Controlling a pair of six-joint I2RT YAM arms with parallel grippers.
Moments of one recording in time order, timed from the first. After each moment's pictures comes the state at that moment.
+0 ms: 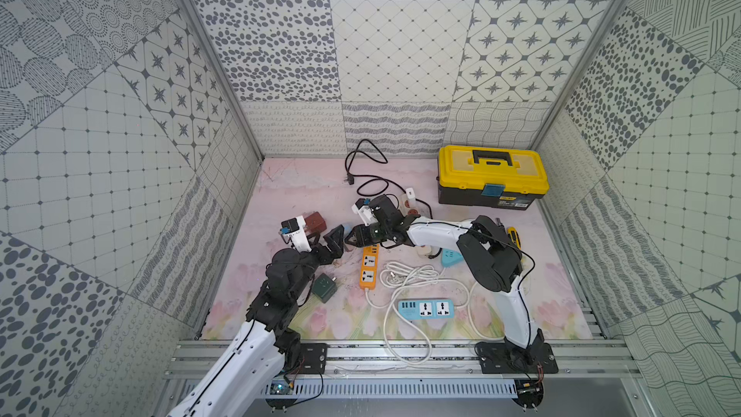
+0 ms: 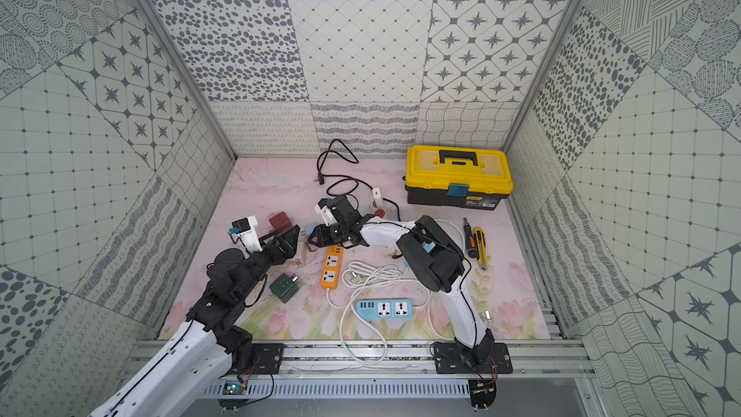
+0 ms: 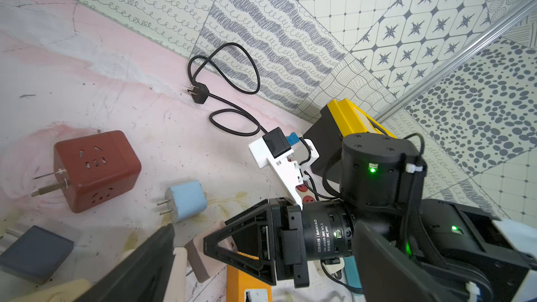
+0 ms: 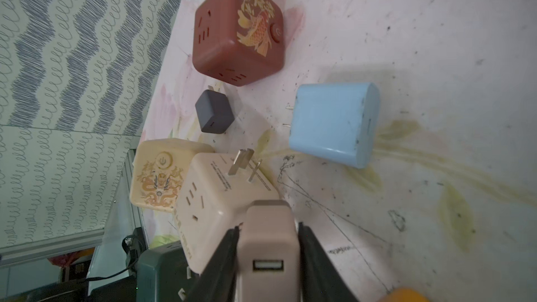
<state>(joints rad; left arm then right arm) -0.30 0.58 0.31 0.12 0.00 -0.60 0.83 2.17 1.49 -0.06 -0.46 0.54</state>
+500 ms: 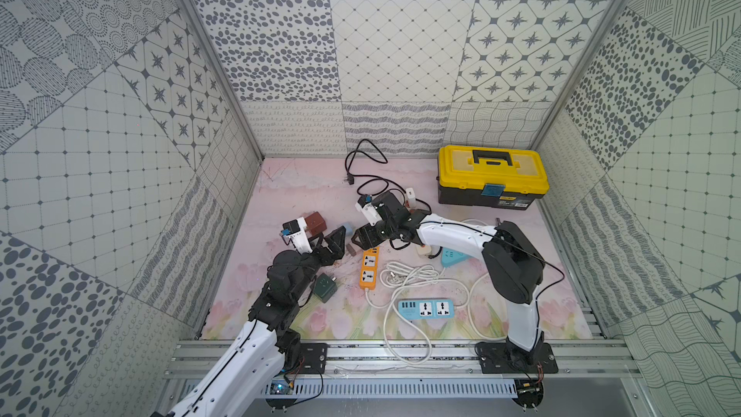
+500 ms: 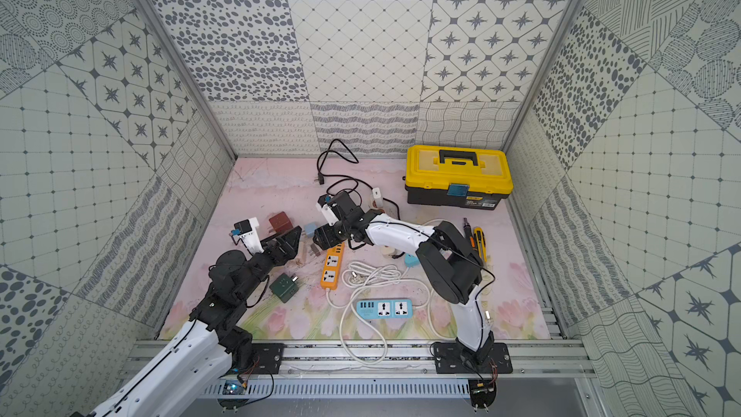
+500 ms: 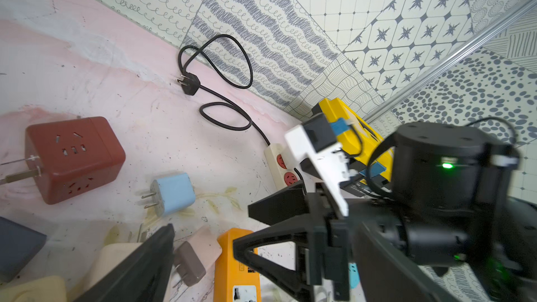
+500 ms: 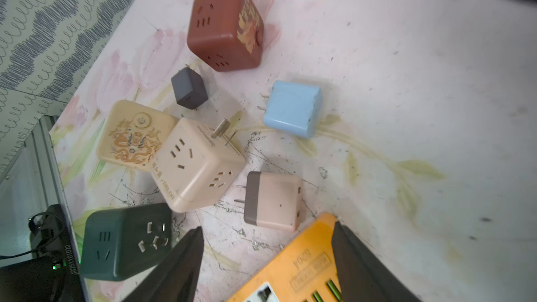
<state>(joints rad) -0.30 0.64 0.26 0.22 0.07 -0.69 0.85 1.89 1.38 -0.25 -0.20 0.23</state>
